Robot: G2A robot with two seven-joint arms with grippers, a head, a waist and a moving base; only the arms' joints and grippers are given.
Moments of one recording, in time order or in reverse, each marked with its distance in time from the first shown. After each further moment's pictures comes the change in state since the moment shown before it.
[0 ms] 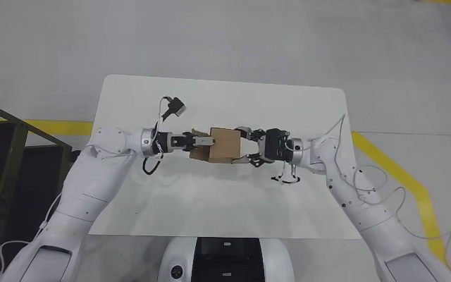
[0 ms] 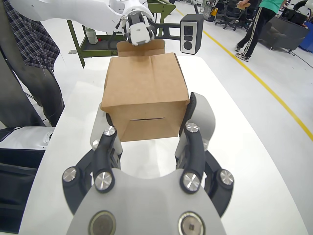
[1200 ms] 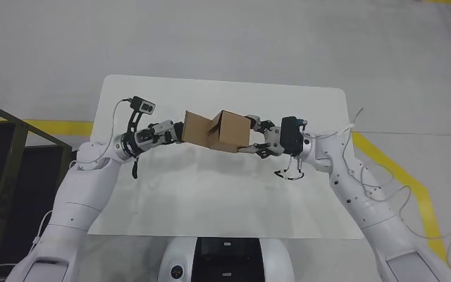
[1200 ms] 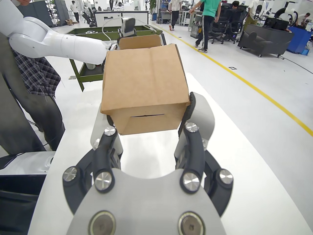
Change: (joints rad) left arm 0.106 -0.008 -0.139 0.135 -0.367 -0.149 -0.055; right arm 0.005 0.003 0.034 0.023 0.120 -0.014 -0.044
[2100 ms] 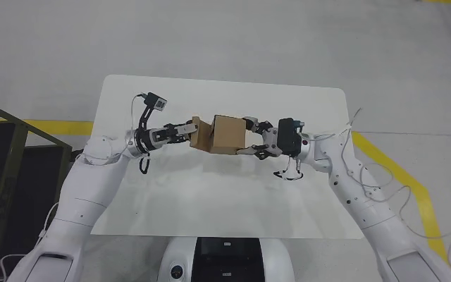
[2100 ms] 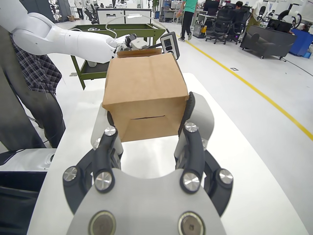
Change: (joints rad) left arm -0.033 -0.016 0.032 -0.081 0.231 -0.019 0.093; right arm 0.003 0.006 -0.014 -0.017 -0.014 0.015 0.012
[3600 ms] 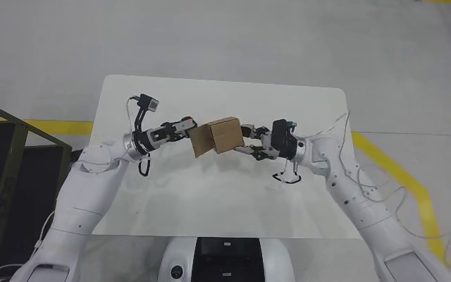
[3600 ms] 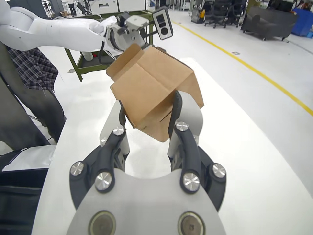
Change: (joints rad) left arm 0.084 0.007 -0.054 -0.051 0.083 0.039 0.166; right arm -0.003 -0.019 -0.029 0.073 0.109 0.007 0.153
